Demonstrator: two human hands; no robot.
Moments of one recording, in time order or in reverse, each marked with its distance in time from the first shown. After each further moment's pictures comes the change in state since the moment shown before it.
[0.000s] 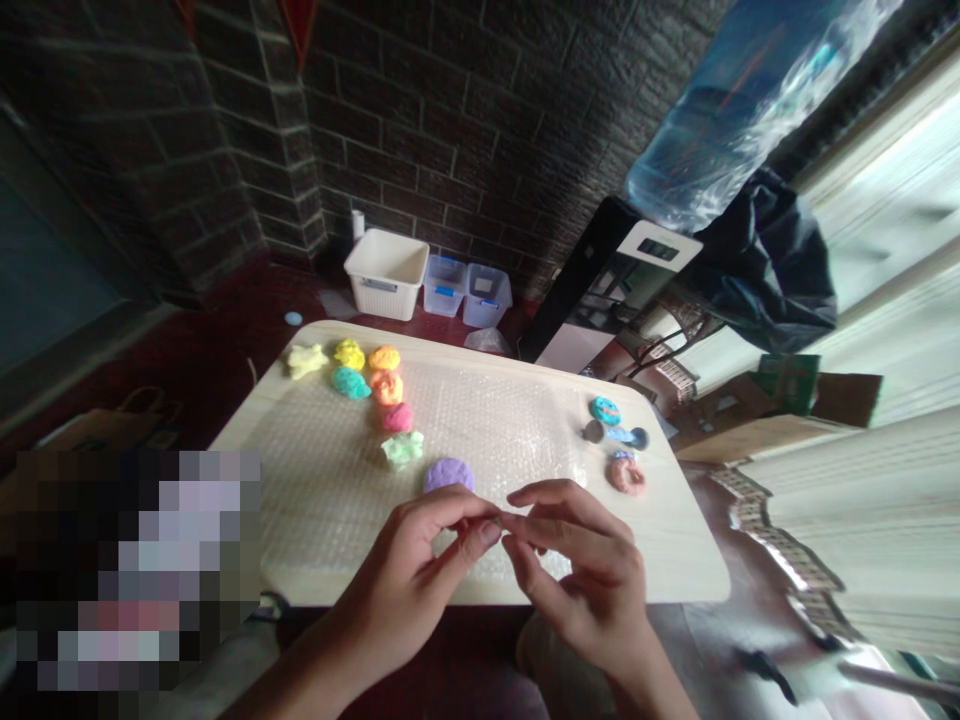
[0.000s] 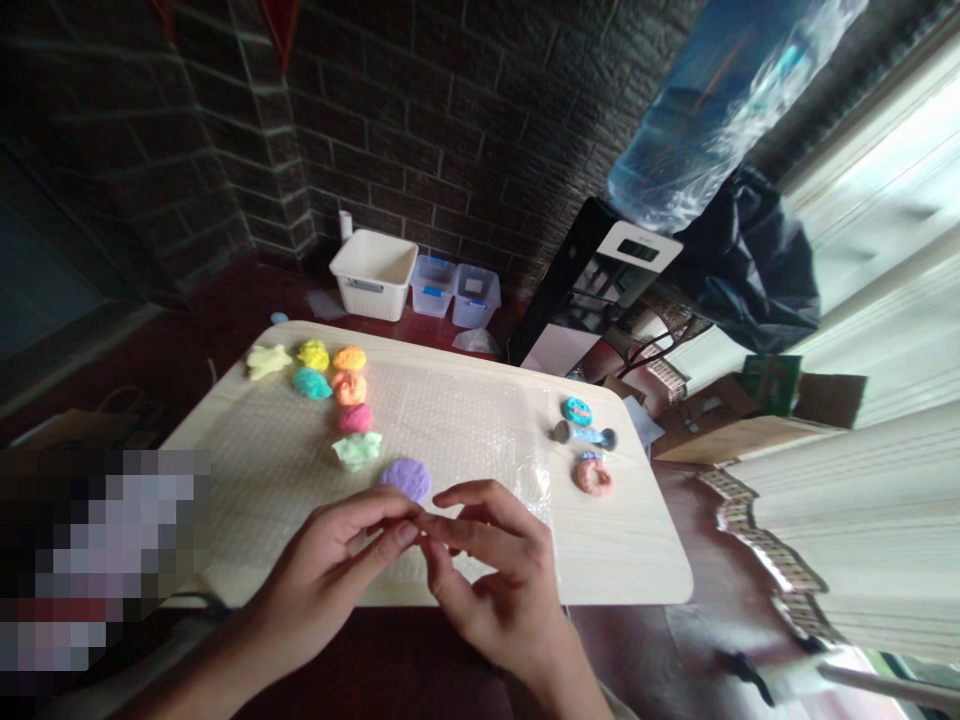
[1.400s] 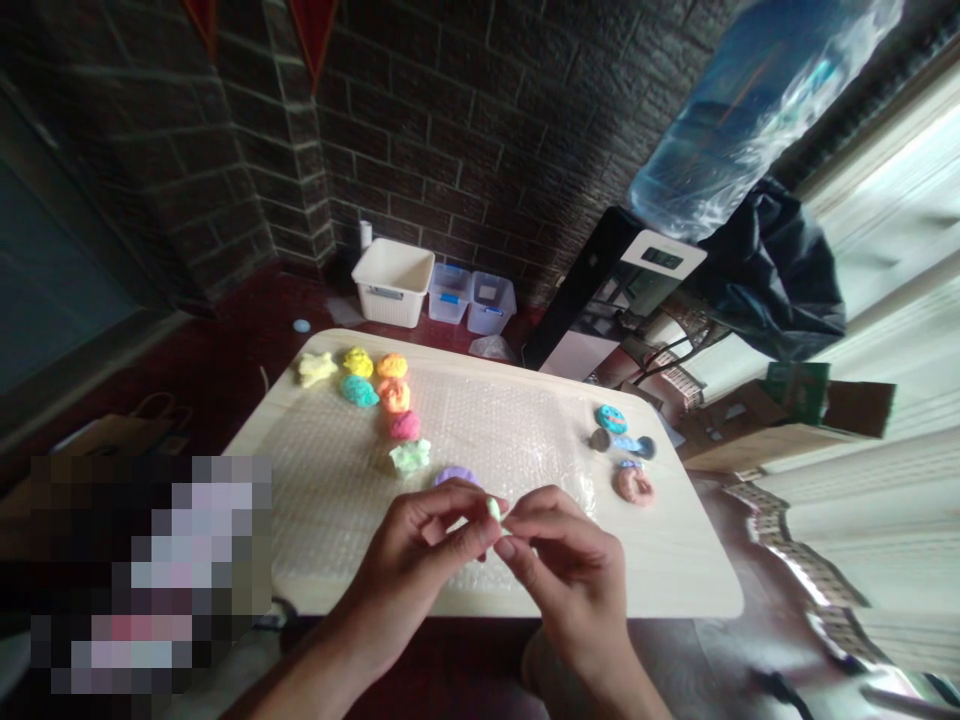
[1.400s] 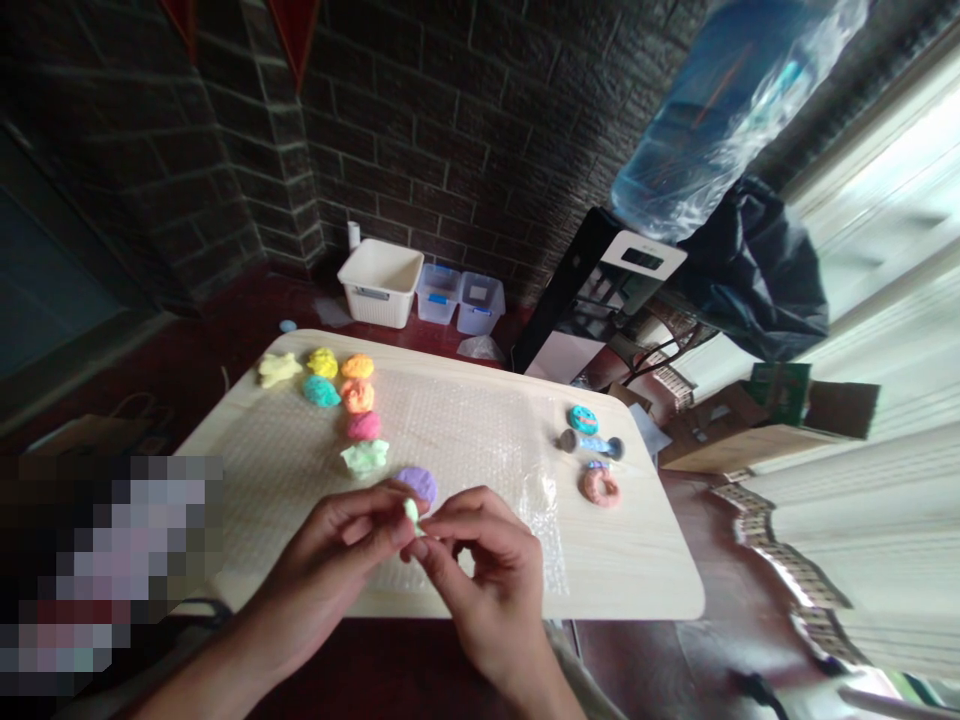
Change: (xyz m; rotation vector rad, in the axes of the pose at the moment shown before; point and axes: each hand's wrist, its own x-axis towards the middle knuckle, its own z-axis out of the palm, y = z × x) left_hand 0.005 -0.002 -0.002 -0.409 0.070 -0.044; right_hand -0.007 0.012 0.028 0.372 0.160 0.189
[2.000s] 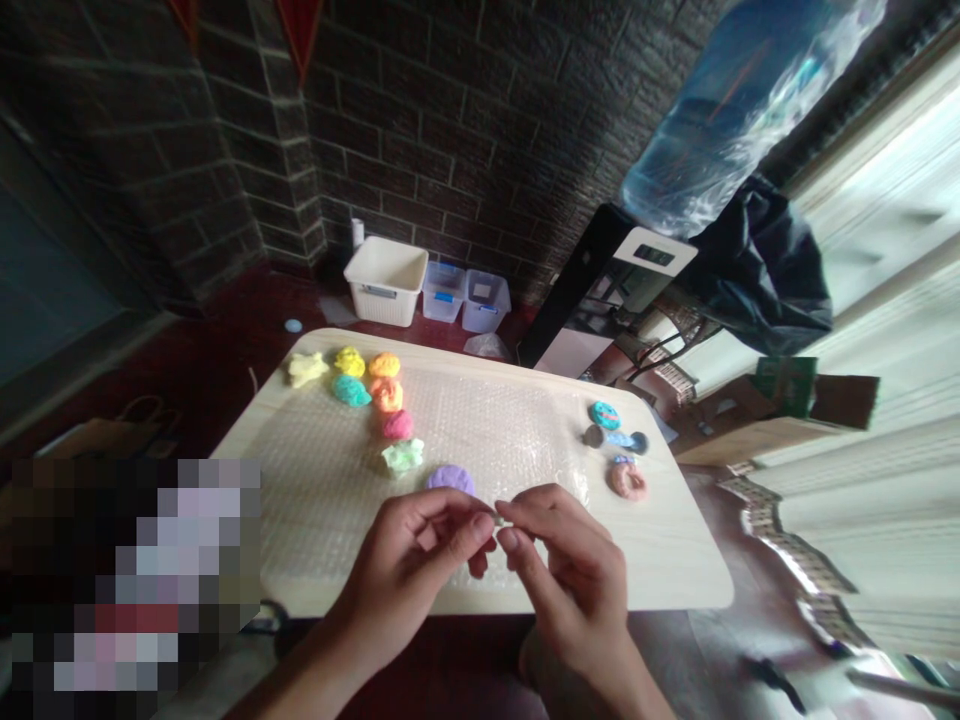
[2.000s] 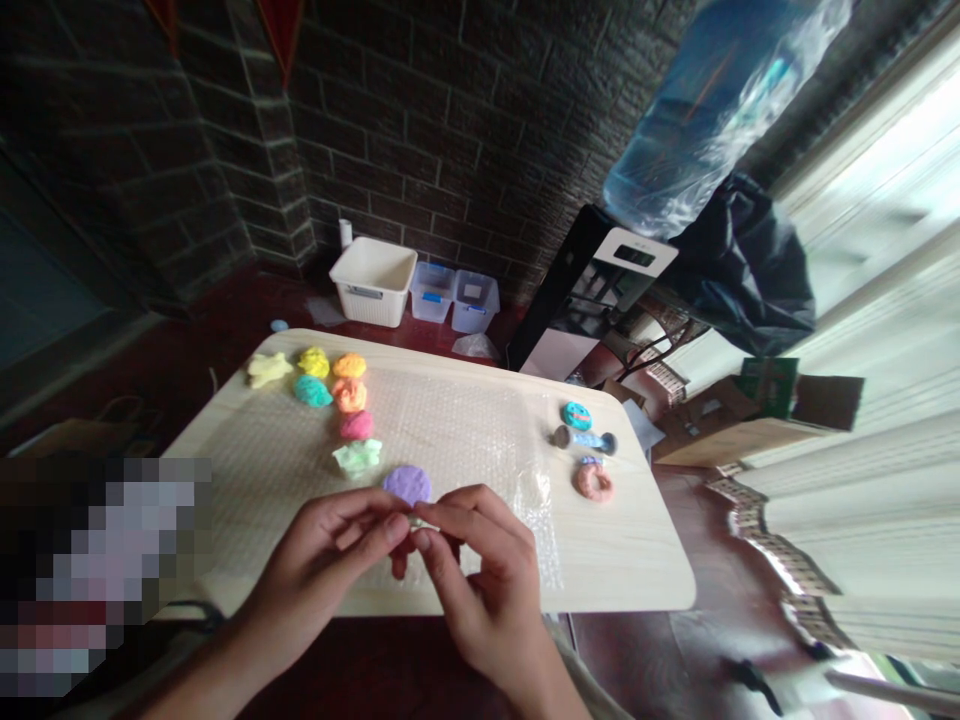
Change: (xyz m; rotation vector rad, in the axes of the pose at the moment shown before) left_hand -0.001 0.004 0.003 0.131 0.007 -0.050; right_hand -0.001 -0.007 -0.008 -0.217 -0.086 -0.107
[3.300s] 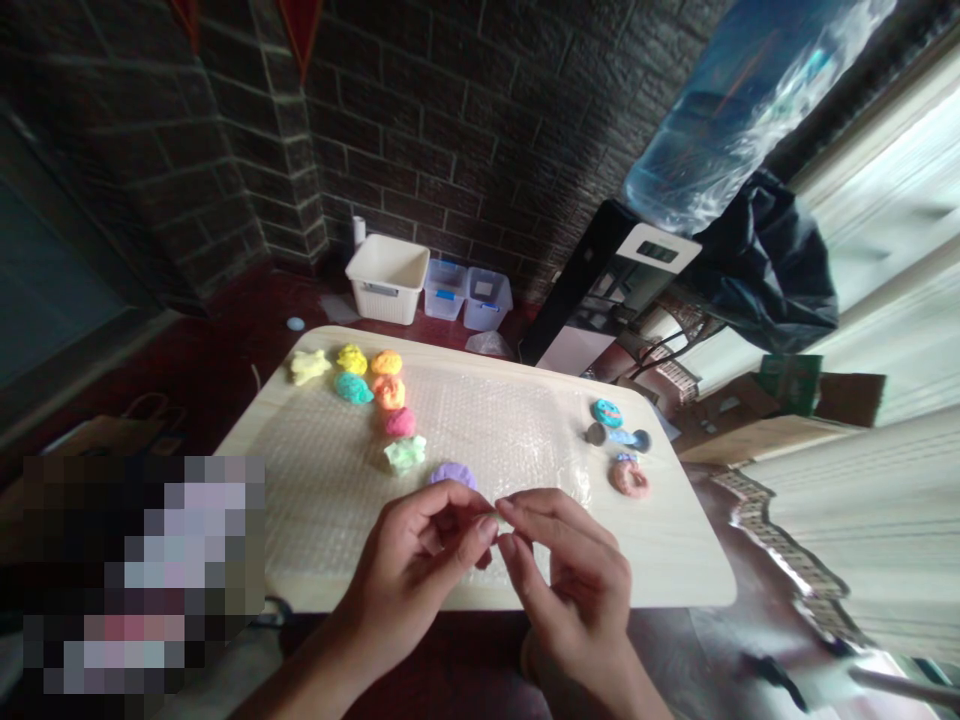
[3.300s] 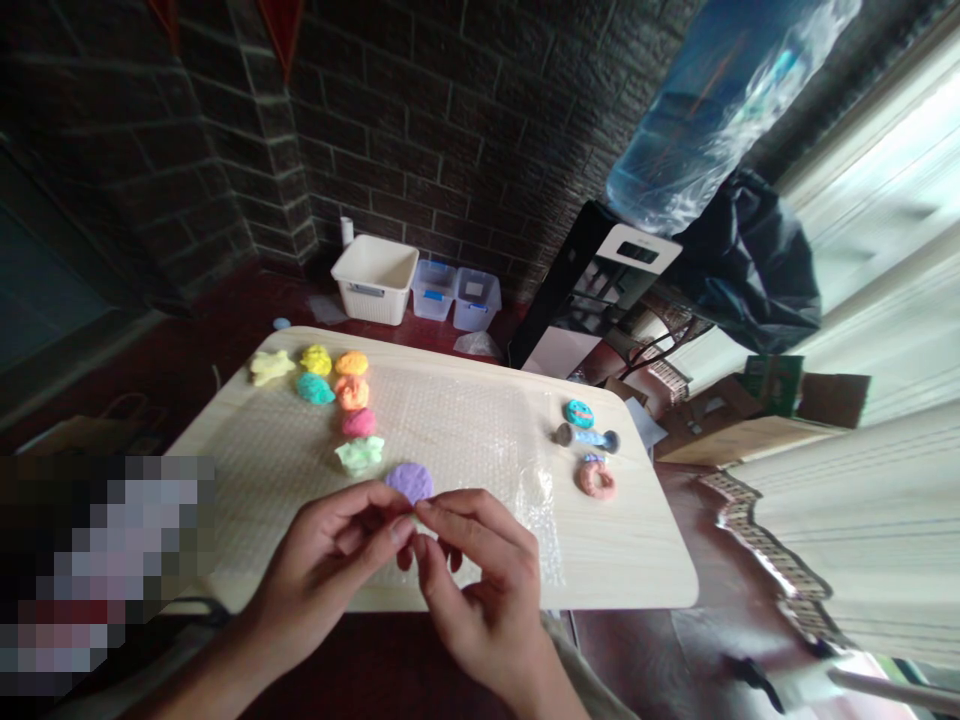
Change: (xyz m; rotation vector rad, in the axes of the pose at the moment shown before) left_hand -0.005 0.001 0.000 0.094 0.018 0.033; right_hand -0.002 -0.003 0.005 -0.018 0.045 -0.064
